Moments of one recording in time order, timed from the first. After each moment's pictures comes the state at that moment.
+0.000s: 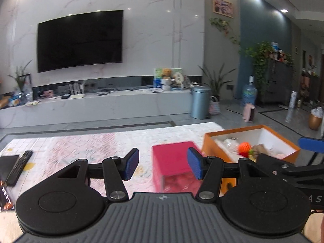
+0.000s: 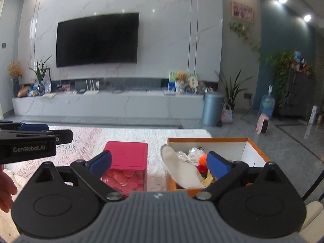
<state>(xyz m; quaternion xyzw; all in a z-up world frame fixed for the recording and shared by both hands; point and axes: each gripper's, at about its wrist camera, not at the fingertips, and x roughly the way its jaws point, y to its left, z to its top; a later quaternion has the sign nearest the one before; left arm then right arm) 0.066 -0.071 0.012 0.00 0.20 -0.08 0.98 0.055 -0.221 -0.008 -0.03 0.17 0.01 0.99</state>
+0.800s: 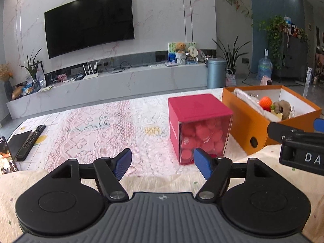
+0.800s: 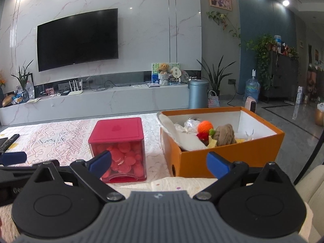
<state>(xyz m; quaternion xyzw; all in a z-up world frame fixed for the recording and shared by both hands) 0.048 -0.062 -0.051 0.04 0.26 -0.03 0.96 0.050 -0.209 -0.068 0.02 0.19 -0.03 0.98</state>
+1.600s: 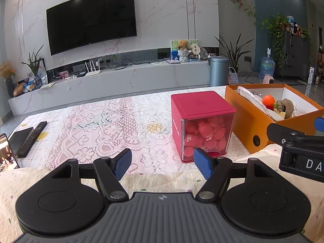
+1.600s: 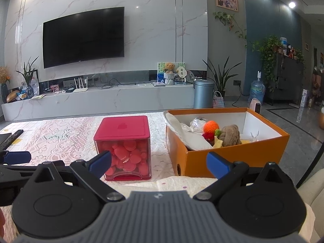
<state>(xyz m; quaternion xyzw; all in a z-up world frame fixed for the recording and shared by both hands) 0.048 -0.060 -0.050 0.04 0.27 -0.03 0.96 0.051 -0.204 -0.067 0.01 0.20 -0.02 0.98</state>
